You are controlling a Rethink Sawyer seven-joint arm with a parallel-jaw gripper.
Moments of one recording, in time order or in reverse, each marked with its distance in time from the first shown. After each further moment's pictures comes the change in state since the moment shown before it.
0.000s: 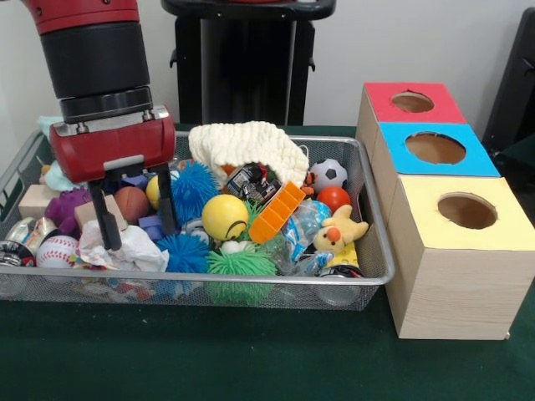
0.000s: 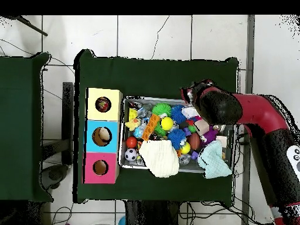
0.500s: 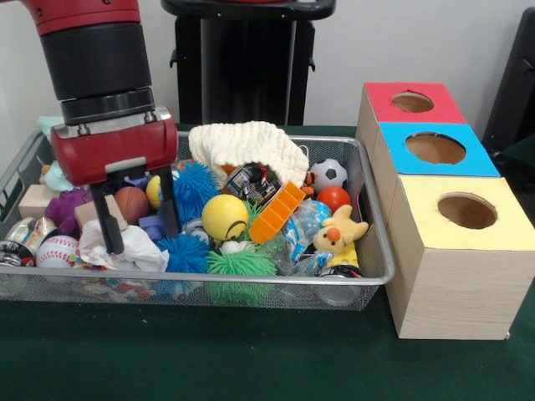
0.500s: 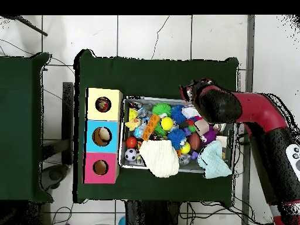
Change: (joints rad) arm 0.000 0.009 0.013 -0.008 -0.006 0.000 0.000
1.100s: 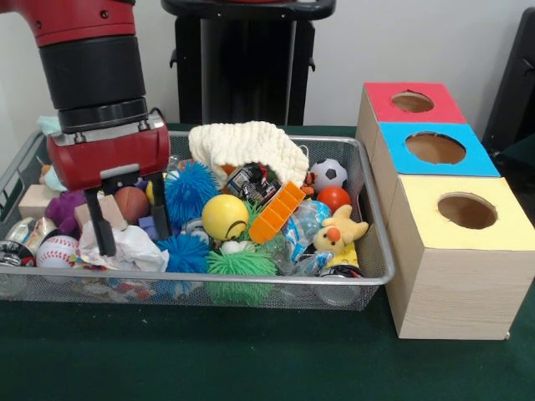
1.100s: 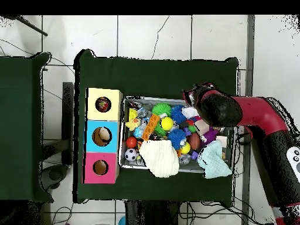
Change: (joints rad) arm -0.031 0.013 0.008 0.019 -0.058 0.000 -0.001
